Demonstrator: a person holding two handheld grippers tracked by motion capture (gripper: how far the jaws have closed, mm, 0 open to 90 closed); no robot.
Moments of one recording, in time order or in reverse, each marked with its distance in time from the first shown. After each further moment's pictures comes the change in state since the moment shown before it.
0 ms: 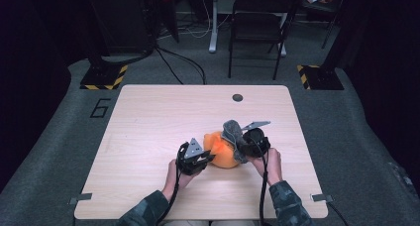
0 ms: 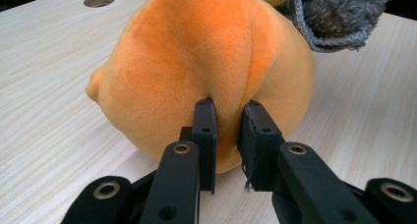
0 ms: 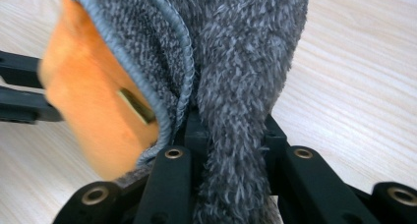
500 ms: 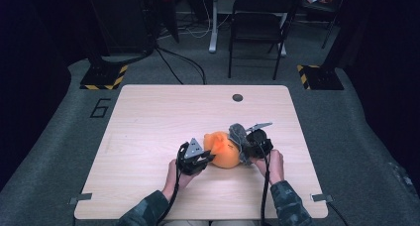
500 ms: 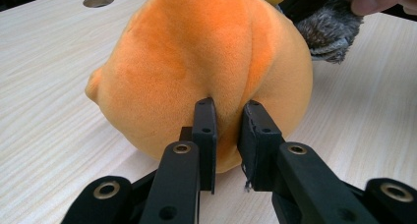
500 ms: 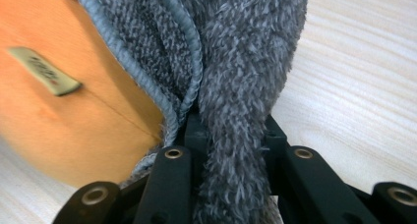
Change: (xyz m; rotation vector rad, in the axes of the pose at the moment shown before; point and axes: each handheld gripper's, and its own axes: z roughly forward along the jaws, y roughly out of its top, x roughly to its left) left arm 0.000 0.000 0.000 -0.002 -0.002 0.000; right arm -0.017 -0.013 0.015 0.070 -0.023 0.050
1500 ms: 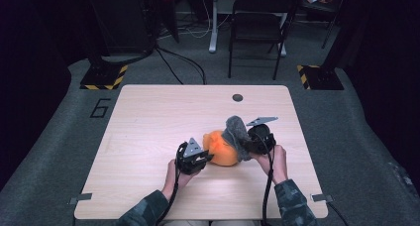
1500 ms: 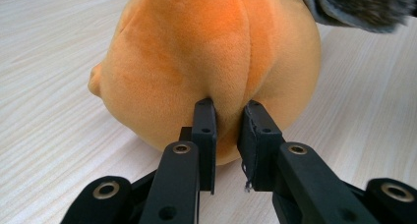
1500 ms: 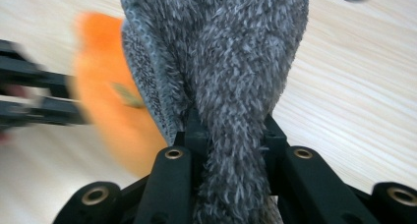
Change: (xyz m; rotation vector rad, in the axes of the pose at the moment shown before) left arm 0.005 -0.004 0.002 0.015 0.008 -0.025; right arm 0.020 0.021 -0.046 -0.102 0.051 -0.051
